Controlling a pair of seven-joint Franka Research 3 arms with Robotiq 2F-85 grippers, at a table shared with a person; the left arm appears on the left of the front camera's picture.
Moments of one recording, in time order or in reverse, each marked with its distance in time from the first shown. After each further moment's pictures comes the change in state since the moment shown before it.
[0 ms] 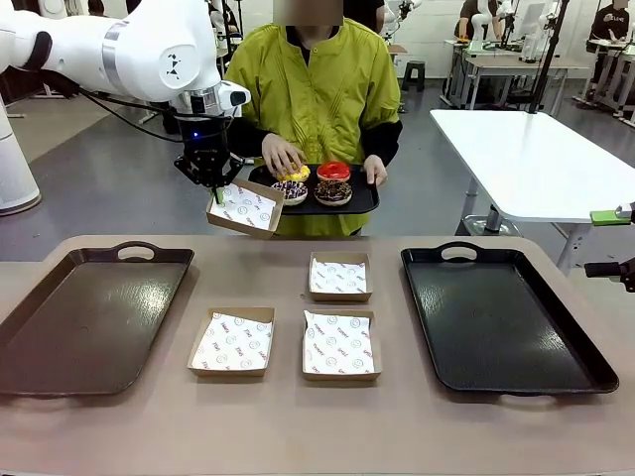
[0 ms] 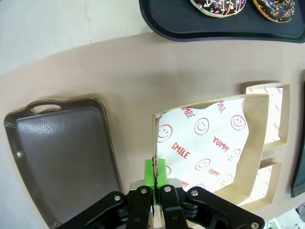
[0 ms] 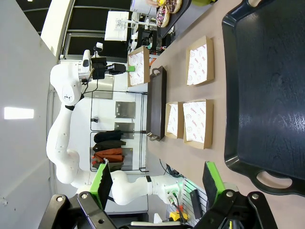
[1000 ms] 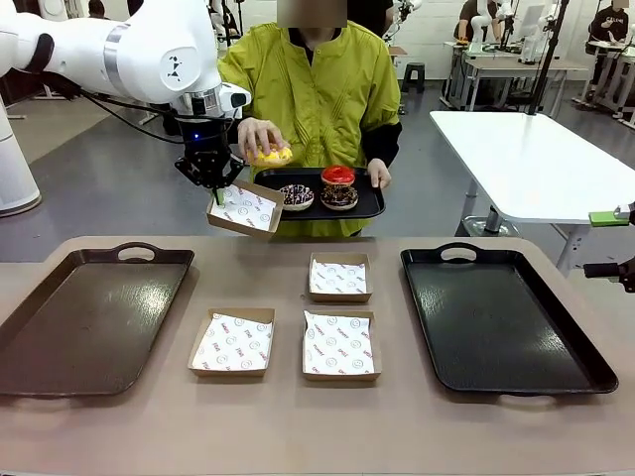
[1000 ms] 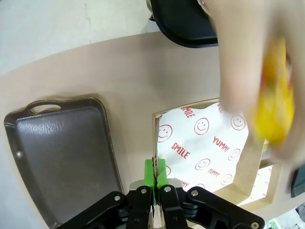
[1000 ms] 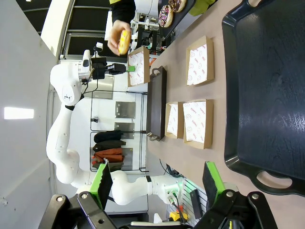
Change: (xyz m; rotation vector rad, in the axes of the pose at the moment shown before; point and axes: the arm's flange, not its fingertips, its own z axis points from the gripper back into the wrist) left arm 0.000 0.000 0.000 0.000 0.000 0.000; right arm 0.000 0.000 0.000 0.000 0.000 0.000
